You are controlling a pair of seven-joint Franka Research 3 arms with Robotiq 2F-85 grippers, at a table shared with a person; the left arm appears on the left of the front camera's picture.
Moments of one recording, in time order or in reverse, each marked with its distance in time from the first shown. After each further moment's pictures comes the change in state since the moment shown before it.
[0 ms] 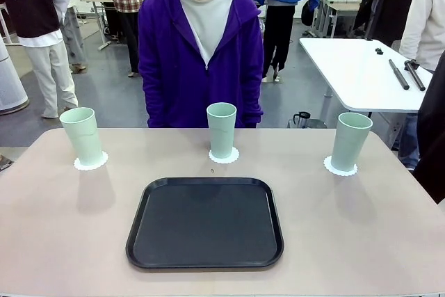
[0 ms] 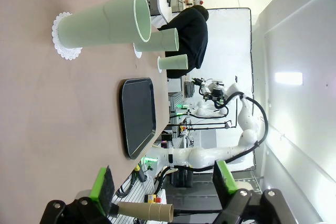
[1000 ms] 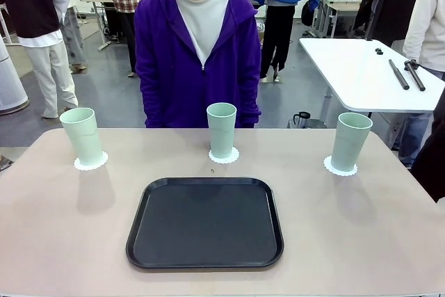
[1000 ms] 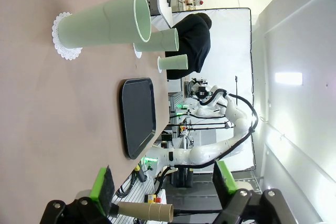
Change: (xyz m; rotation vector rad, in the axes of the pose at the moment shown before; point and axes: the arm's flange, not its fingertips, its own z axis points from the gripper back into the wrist) left arm 0.000 0.000 0.000 0.000 0.000 0.000; right arm -0.018 -0.105 0.033 0.218 -0.307 -0.085
